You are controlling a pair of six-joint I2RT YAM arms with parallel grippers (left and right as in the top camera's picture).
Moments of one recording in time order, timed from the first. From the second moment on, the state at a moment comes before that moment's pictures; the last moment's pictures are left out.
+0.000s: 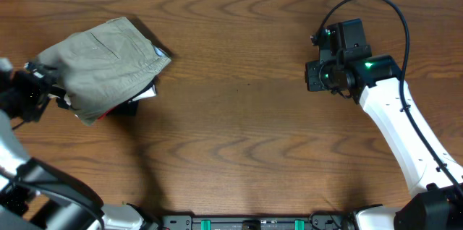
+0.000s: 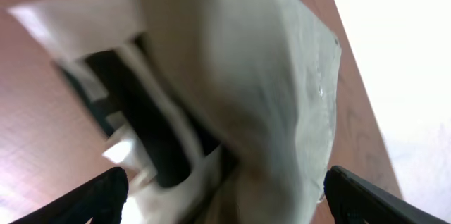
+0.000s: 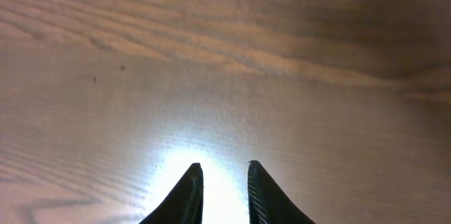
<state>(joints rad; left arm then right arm) 0.86 1.65 1.37 -0.86 0.67 -0.22 0.24 1.53 1.25 -0.83 -0.09 0.15</state>
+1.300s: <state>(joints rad) 0.13 0.71 1.56 -1.65 0.22 0.09 0.24 0.80 1.25 -1.04 -0.21 0.15</state>
